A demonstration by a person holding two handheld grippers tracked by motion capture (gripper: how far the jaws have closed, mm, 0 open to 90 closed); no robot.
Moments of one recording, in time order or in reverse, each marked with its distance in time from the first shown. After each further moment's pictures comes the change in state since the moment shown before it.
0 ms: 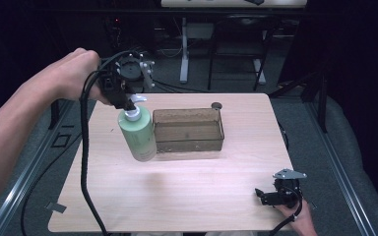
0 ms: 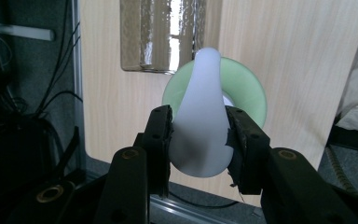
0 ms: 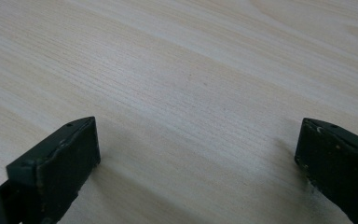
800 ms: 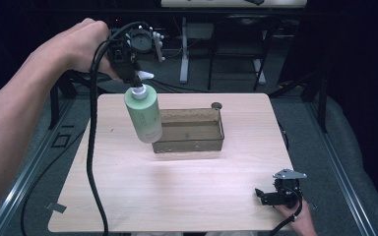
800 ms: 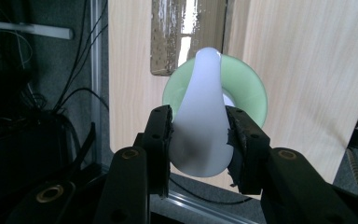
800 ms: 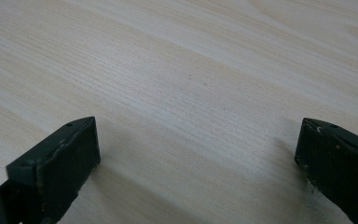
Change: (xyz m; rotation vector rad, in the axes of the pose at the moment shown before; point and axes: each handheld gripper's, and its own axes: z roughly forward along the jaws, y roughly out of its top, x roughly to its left) left arm 0.037 0.022 -0.020 0.031 0.041 -0.008; right arm 0.000 0.000 0.000 -0.001 -0.001 -0.001
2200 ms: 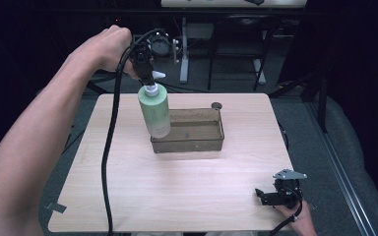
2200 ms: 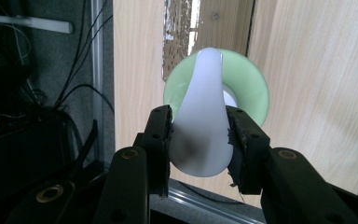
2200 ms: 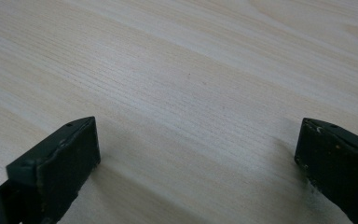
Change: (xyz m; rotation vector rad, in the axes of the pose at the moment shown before) left arm 0.028 0.024 0.054 0.022 0.000 -0.006; right arm 0.001 -0.001 -0.001 -0.003 -0.006 0.009
